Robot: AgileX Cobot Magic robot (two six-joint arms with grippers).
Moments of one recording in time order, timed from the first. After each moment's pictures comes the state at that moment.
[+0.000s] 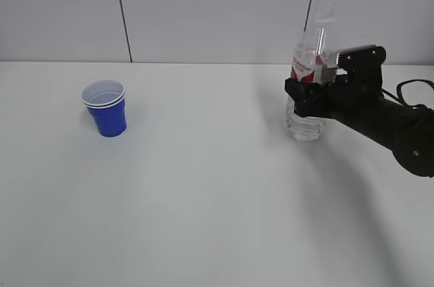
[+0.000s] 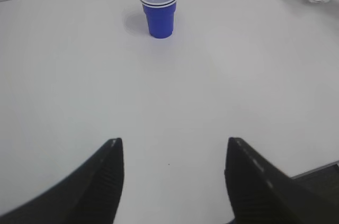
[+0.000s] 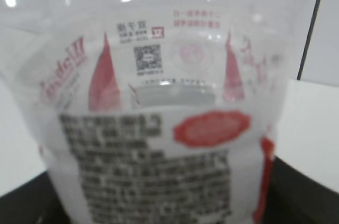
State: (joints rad) left arm -0.30 0.02 -0.53 -0.03 1.11 0.02; right arm 0.10 2.11 -0.92 -0.40 -0.92 0.15
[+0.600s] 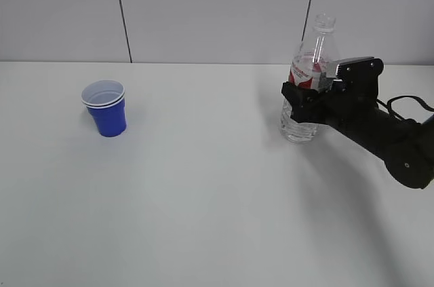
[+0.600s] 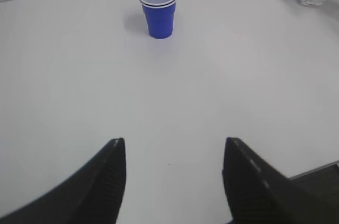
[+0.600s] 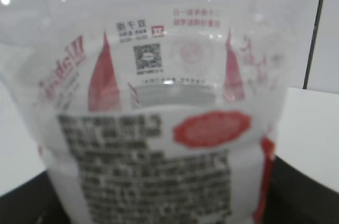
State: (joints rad) left arm -0.30 0.02 -0.53 -0.03 1.11 0.02; right arm 0.10 2.19 -0.93 -0.39 -1.06 0.15
